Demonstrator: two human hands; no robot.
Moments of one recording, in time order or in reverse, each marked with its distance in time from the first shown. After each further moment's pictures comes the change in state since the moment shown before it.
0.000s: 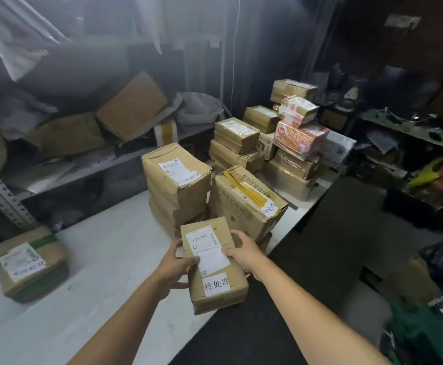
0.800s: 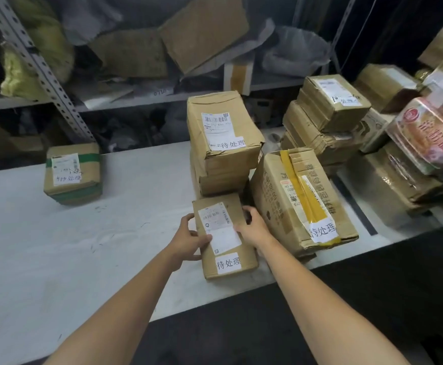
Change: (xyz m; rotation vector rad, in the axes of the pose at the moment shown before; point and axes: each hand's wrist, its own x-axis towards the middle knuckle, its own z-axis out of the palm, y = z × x) left_hand 0.107 -0.034 0.038 -0.168 0.358 -0.135; right_hand 0.174 0.013 0.009 -0.212 -0.272 -0.086
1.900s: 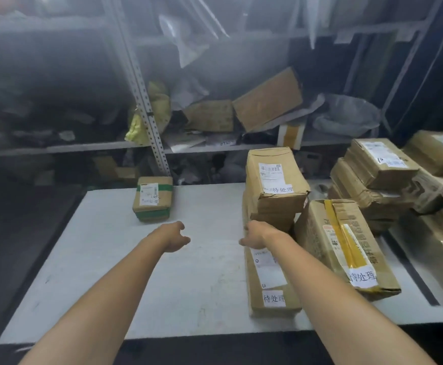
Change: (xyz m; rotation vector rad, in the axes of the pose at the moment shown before) left_hand -0.099 0.047 -0.170 0.914 0.357 -0.019; right_hand -0.055 -0.147 0.046 -1.036 -0.334 -0.304
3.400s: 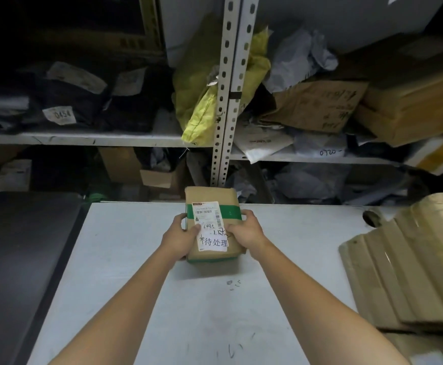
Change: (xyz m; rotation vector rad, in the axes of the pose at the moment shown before) left_hand 0.320 -0.207 -0.071 -0.924 -0.071 -0.205; right_hand 0.360 -0.275 0.053 0.880 0.192 0.245
